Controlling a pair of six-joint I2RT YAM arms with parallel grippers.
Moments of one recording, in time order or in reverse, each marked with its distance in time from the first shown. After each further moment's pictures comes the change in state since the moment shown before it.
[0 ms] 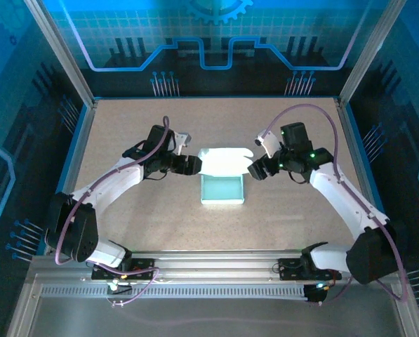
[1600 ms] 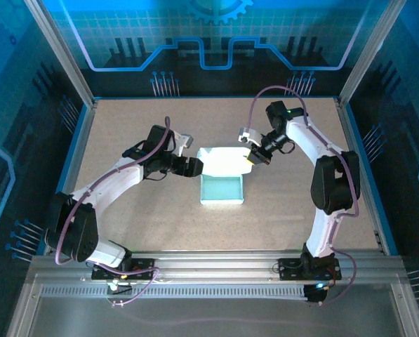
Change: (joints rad) left arm 0.005 0.000 0.000 -0.007 0.060 0.033; right arm -0.059 0.617 0.518 -0.436 -0.255 -0.653
